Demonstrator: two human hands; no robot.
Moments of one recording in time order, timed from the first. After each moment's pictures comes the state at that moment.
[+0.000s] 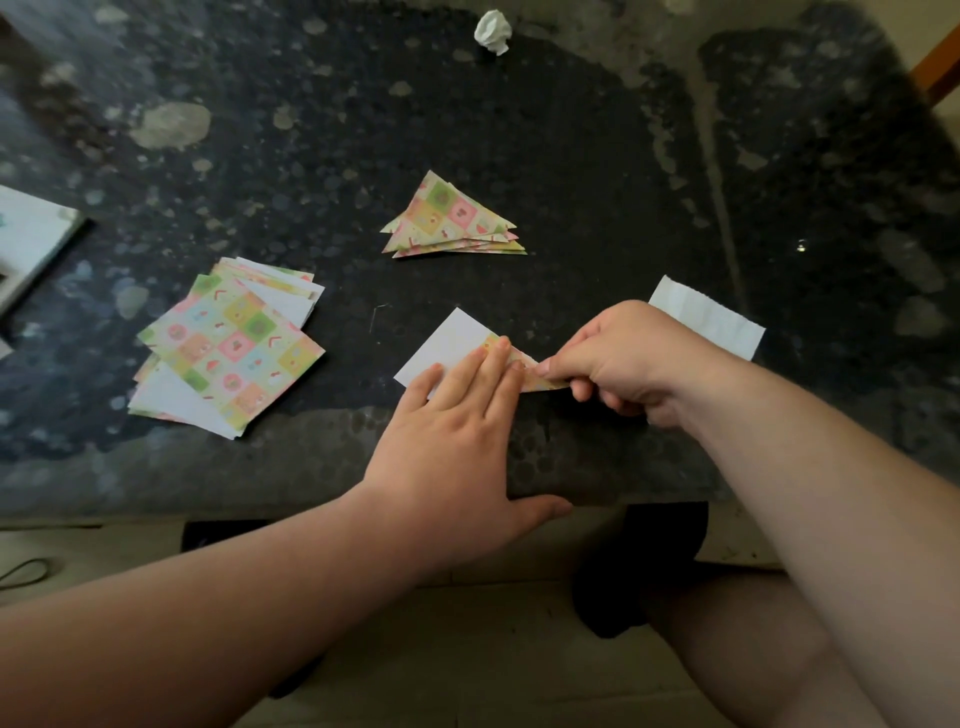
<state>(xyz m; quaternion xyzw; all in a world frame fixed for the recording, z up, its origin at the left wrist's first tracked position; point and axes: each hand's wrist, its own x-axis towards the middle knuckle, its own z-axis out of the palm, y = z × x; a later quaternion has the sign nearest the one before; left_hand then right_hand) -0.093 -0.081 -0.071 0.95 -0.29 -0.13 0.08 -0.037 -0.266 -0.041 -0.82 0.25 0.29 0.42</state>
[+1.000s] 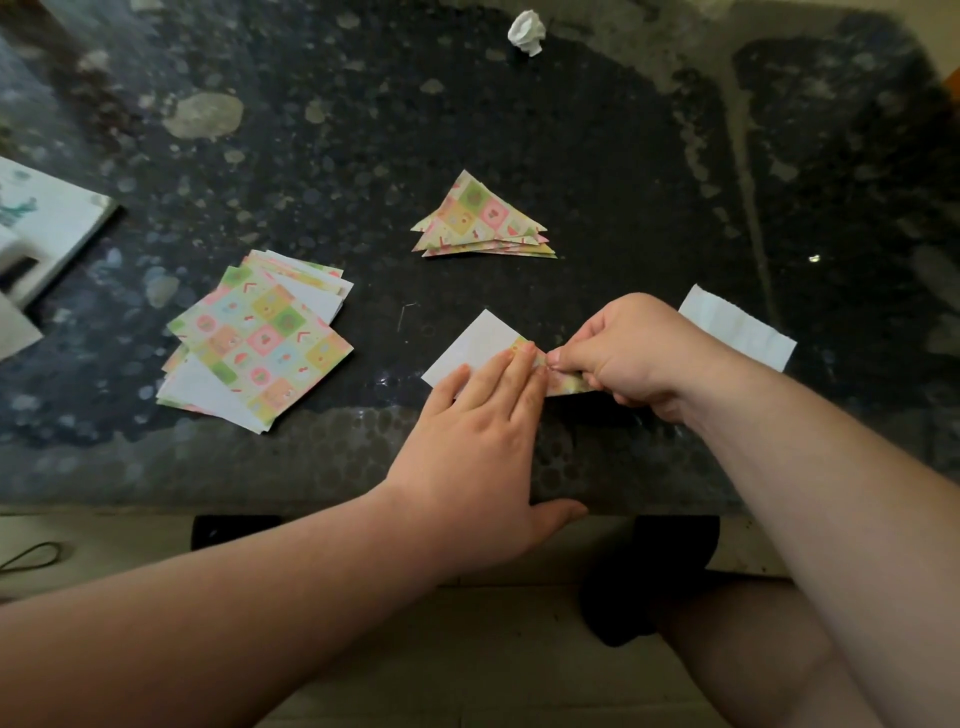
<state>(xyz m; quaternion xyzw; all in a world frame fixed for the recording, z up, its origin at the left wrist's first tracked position) -0.089 -0.077 -0.074 0.94 -0.30 -0.13 0.10 -0.021 -0.254 -0.054 -0.86 0.22 0.26 0.39</state>
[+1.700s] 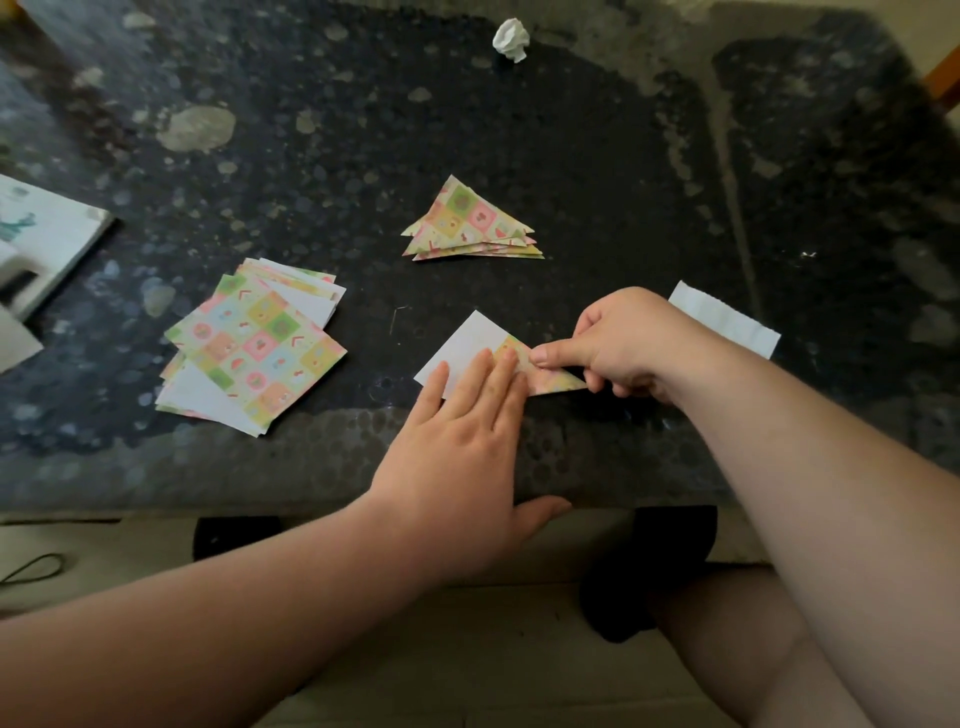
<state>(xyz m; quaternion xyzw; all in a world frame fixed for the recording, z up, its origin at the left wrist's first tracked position) -0.098 -0.072 -0.066 0.94 -0.31 -0.14 0.03 -0.015 -0.259 -0.043 -0.88 0.21 0.31 0.30</state>
